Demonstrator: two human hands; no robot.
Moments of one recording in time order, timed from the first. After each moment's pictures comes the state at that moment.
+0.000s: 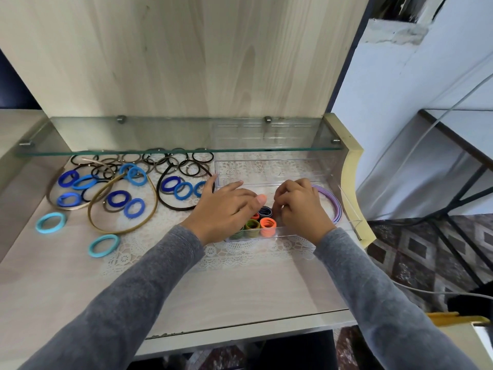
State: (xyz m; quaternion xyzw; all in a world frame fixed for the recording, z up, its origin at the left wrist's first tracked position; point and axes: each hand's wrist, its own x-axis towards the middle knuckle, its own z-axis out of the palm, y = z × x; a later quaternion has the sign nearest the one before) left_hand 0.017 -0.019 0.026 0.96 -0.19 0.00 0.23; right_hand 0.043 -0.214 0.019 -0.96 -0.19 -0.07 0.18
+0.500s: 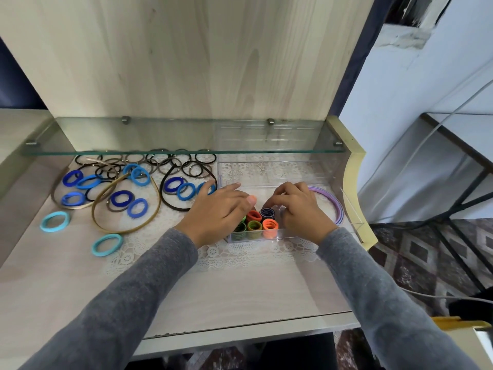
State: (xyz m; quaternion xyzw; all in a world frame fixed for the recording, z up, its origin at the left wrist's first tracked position) left_hand 0.016 -0.002 0.015 0.95 -0.19 0.02 0.25; right_hand 0.046 -0.212 0.020 -0.96 -0.24 -0.03 0.16
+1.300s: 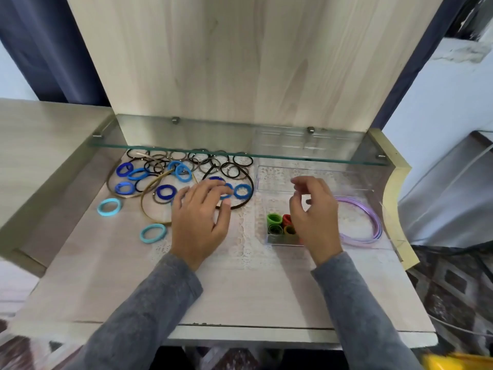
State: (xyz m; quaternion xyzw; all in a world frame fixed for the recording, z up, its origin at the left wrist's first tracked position) left_hand -0.028 0.058 -0.005 0.90 -0.01 0.37 0.22; right_hand 0.017 -0.147 0.031 -0.85 -0.14 -0.24 0.44
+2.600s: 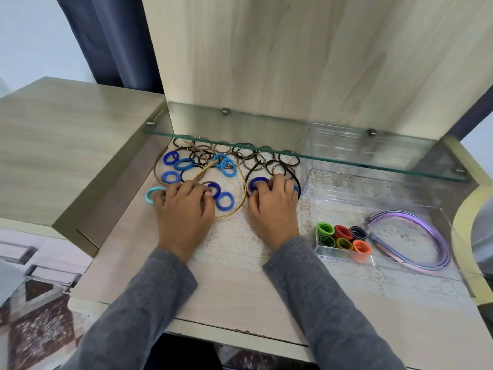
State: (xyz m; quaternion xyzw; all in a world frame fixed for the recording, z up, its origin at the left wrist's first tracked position) left_hand -0.045 0.152 -0.021 0.94 0.22 0.24 0.11; right_hand 0.036 -0.005 -0.021 -0.94 -0.21 -0.19 0.18
